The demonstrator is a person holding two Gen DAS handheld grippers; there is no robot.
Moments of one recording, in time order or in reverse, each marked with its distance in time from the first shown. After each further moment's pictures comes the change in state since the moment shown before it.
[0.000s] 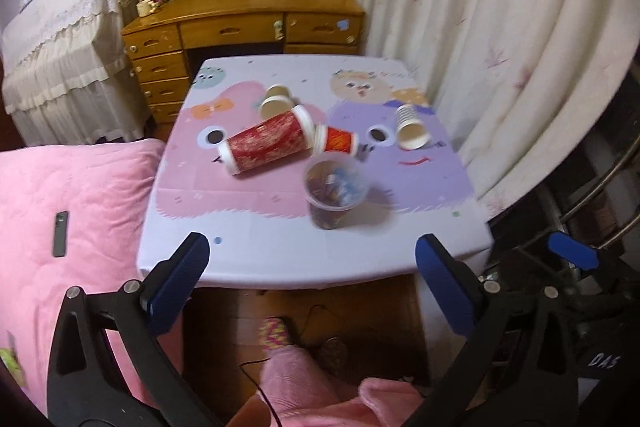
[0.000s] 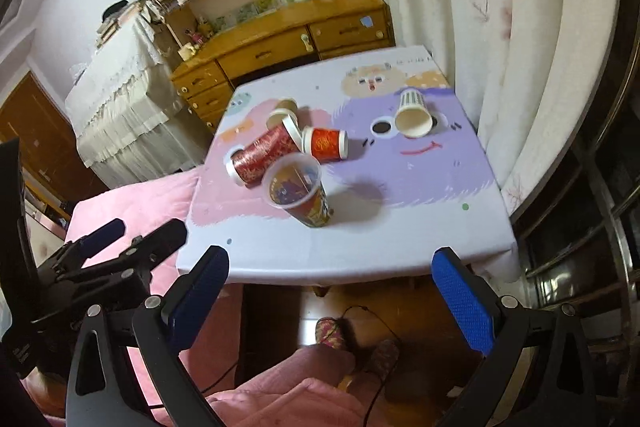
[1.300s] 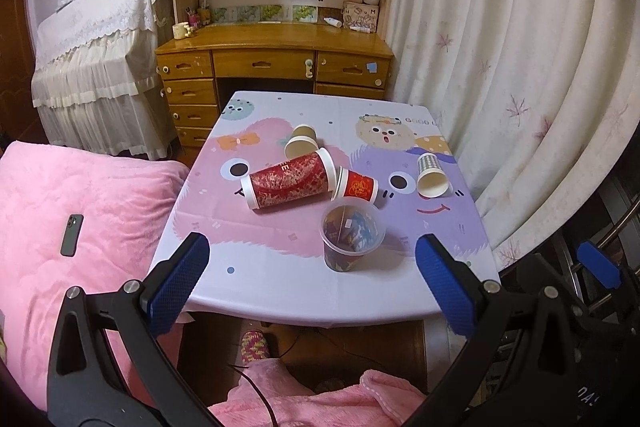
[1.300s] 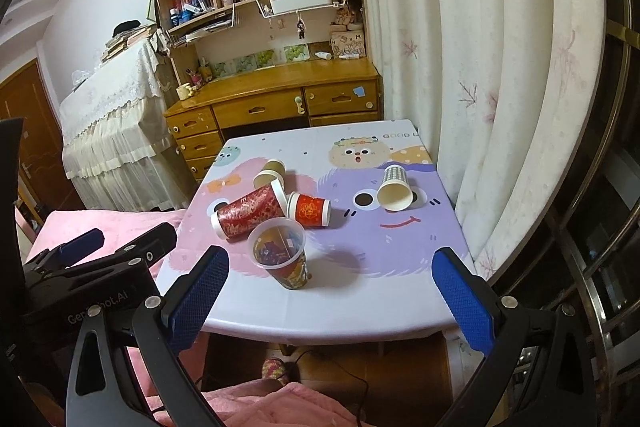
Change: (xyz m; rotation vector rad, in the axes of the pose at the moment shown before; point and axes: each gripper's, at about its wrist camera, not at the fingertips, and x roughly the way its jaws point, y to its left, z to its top) left arm -0.010 0.004 0.014 -0.072 -0.137 0.100; right arm -0.021 0.025 0.017 -0.081 -0.199 -0.073
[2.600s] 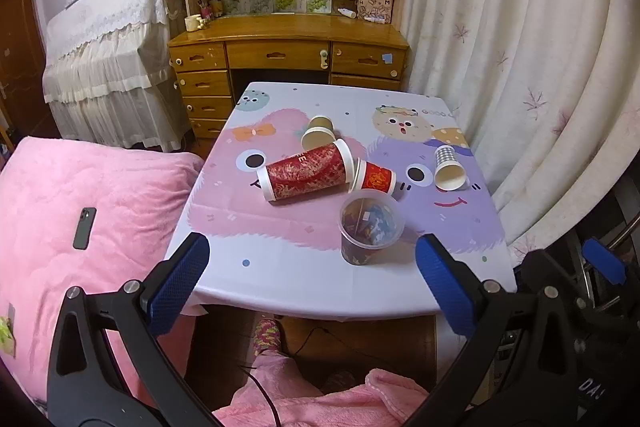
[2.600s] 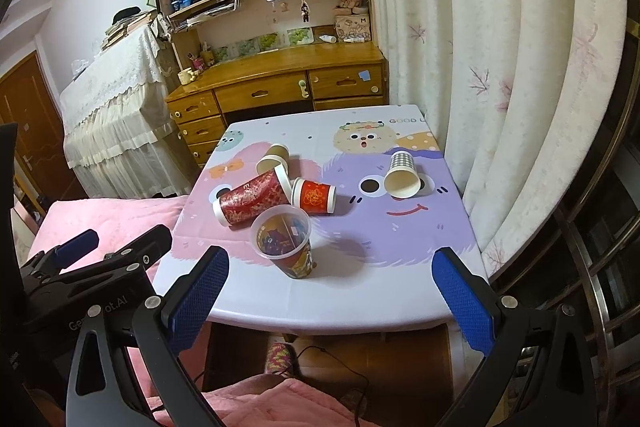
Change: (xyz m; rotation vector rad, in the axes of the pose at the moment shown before) left arm 0.006 0.008 -0.007 0.004 0.026 0.056; right arm 0.025 0.004 -0.001 0.012 0.055 0.009
